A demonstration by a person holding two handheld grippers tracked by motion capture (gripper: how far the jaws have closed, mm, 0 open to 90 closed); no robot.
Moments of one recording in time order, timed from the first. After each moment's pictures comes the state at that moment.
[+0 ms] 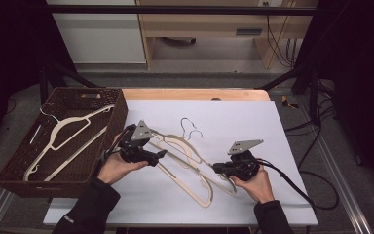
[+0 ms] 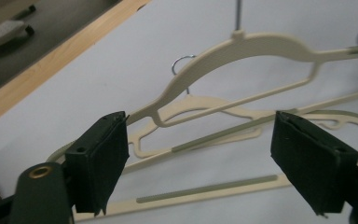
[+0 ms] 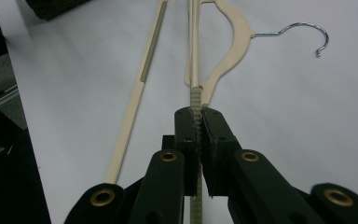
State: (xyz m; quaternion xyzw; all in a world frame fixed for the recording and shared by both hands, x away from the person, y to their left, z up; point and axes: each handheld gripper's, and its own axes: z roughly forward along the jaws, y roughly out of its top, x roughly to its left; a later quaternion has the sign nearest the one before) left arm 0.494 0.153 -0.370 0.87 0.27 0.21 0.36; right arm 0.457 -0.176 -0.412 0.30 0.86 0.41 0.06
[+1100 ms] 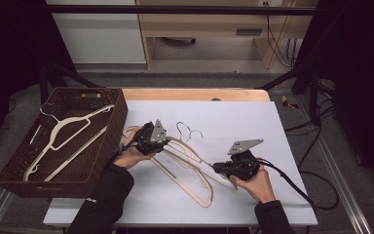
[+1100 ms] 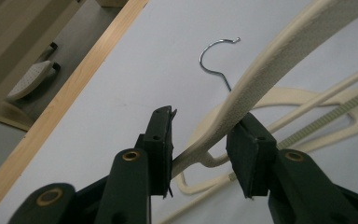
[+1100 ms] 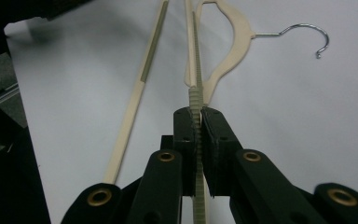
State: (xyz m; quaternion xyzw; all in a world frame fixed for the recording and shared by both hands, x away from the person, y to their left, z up) left arm 0.532 0.137 -0.408 0.90 0.15 0.29 0.31; right arm 0.457 -0.177 -0.411 0.30 0.86 0.41 0.06
